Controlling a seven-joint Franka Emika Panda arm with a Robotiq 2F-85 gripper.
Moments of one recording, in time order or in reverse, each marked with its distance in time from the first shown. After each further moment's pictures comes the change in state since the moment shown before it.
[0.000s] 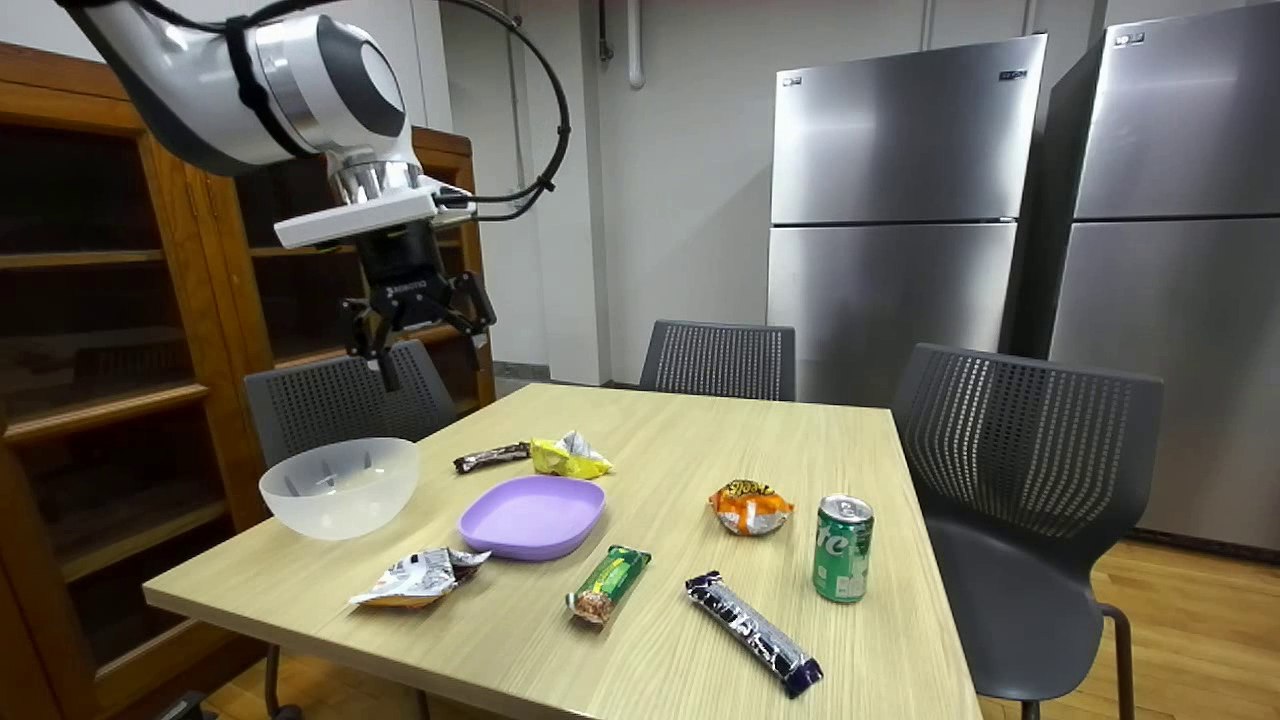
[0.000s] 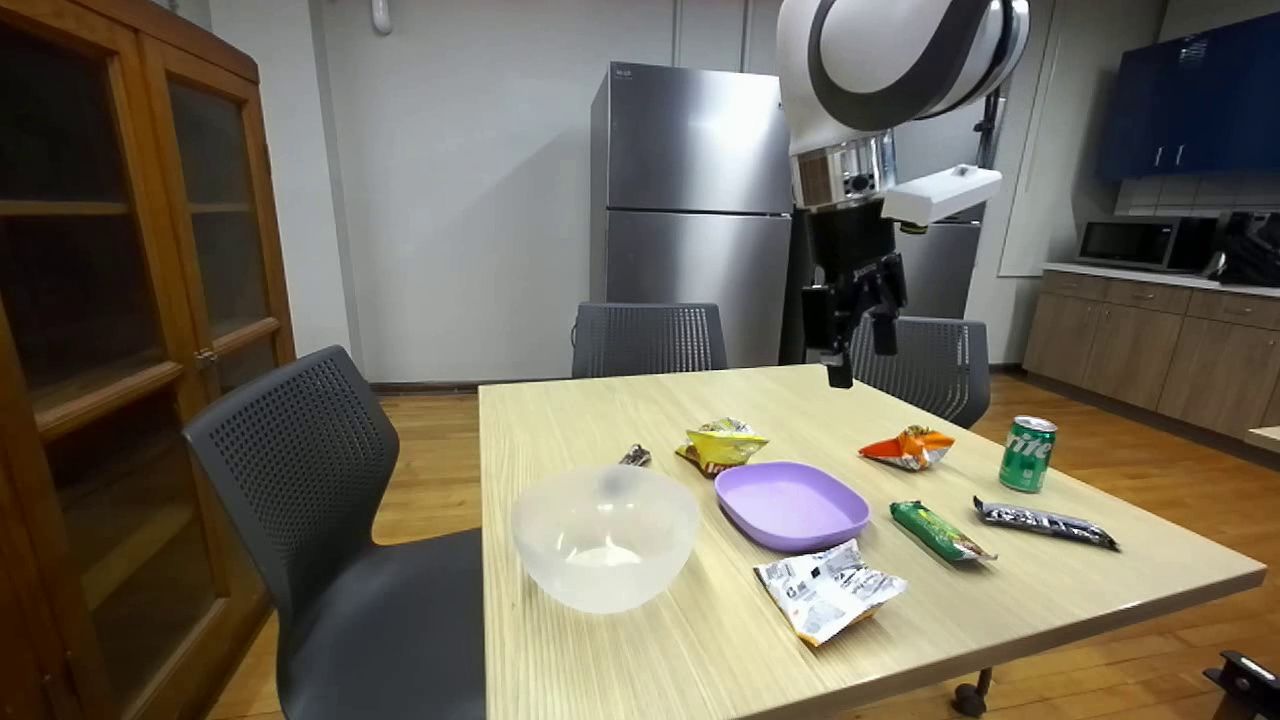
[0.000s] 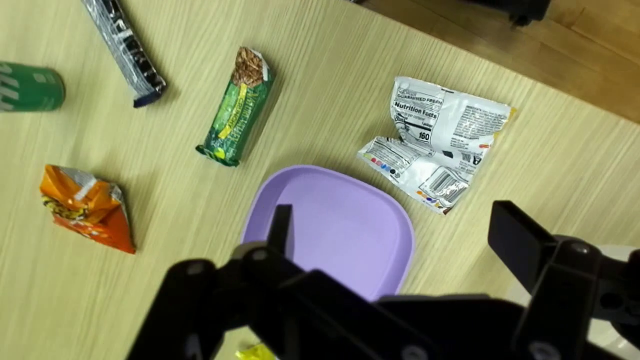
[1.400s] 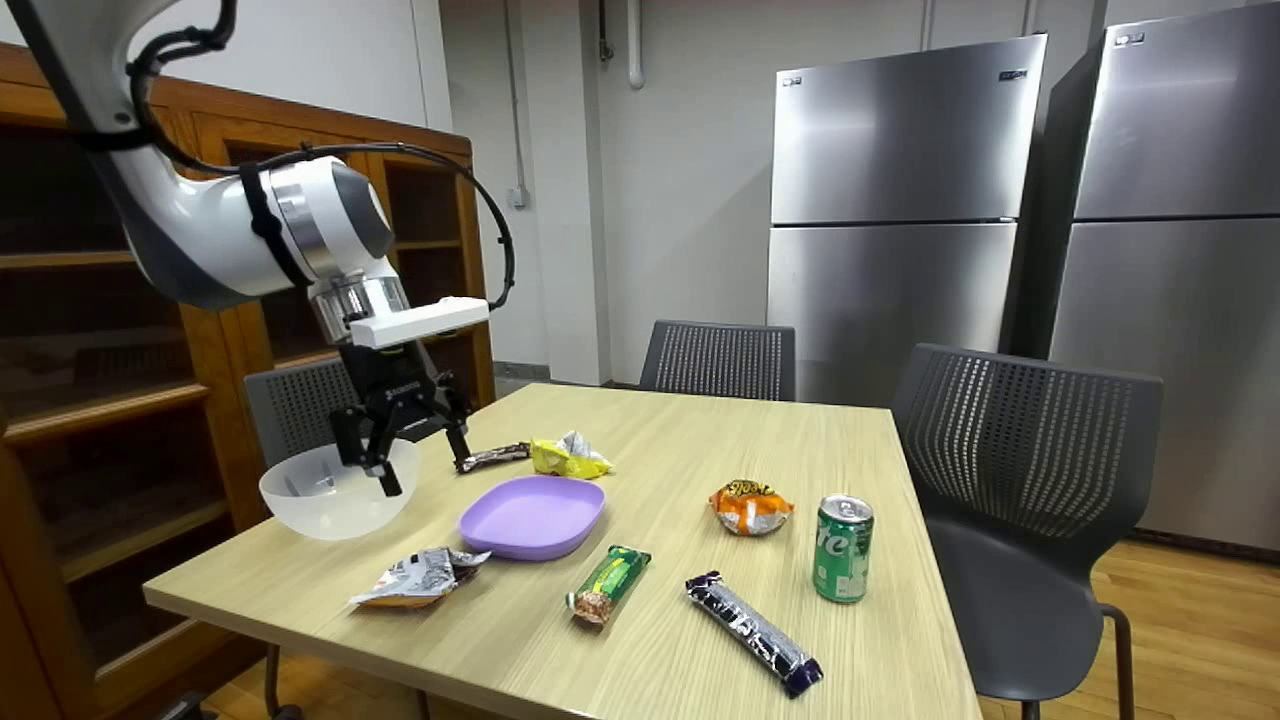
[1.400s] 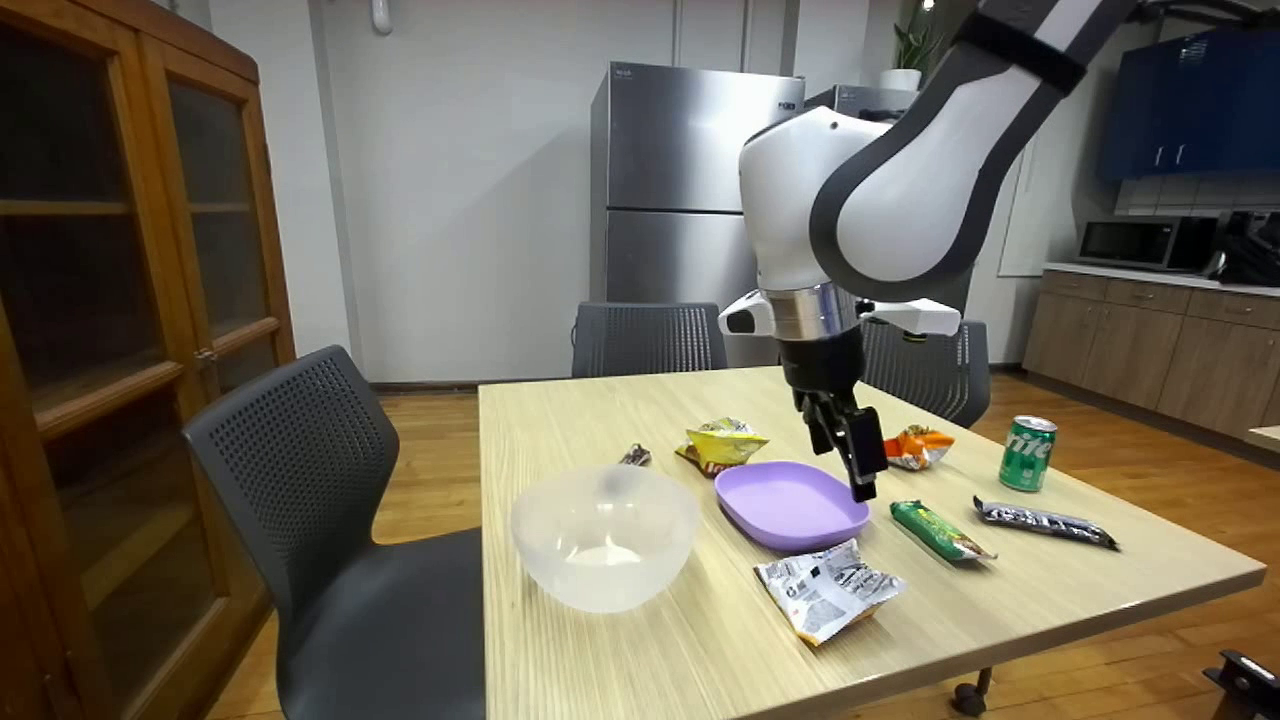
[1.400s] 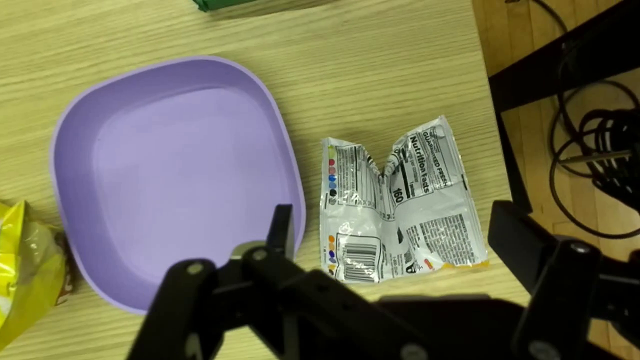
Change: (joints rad) arm 0.050 0.209 -0.005 -0.066 -0.244 0.235 -0.659
